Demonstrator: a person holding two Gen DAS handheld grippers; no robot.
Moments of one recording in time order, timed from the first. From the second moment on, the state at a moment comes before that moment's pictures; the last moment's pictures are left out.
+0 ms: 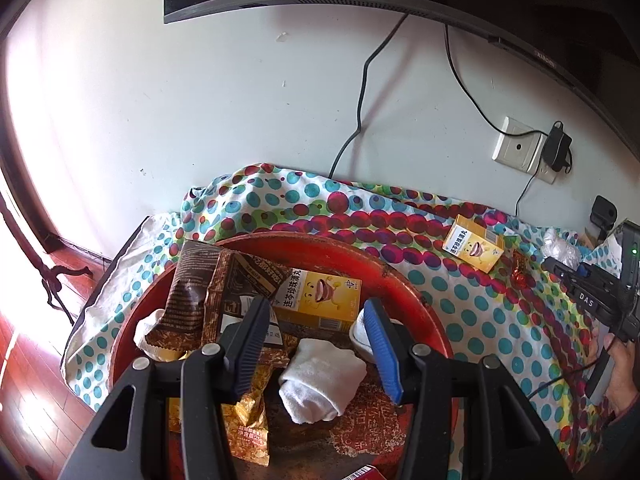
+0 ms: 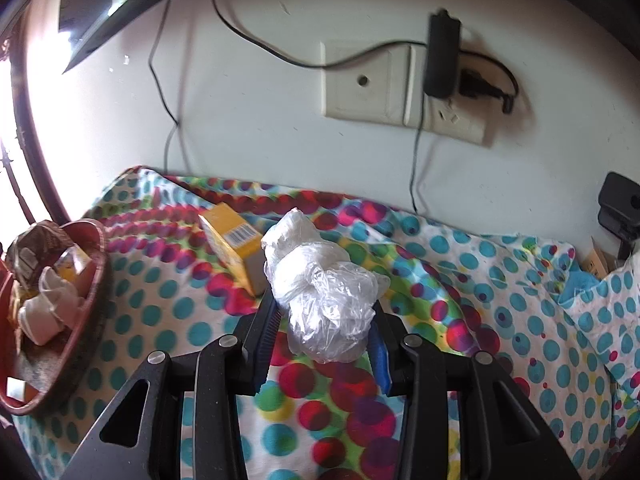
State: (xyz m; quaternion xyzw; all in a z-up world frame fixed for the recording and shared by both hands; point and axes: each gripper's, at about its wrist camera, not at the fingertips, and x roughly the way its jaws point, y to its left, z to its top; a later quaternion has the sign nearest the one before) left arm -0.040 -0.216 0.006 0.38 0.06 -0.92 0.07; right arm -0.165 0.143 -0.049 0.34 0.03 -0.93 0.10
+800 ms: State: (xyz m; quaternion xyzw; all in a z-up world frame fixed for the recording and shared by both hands) left arm -0.040 -0.245 -0.007 0.39 0.10 -0.91 0.08; right arm -0.077 -0.080 -0.069 0.40 0.14 -0.84 0.35
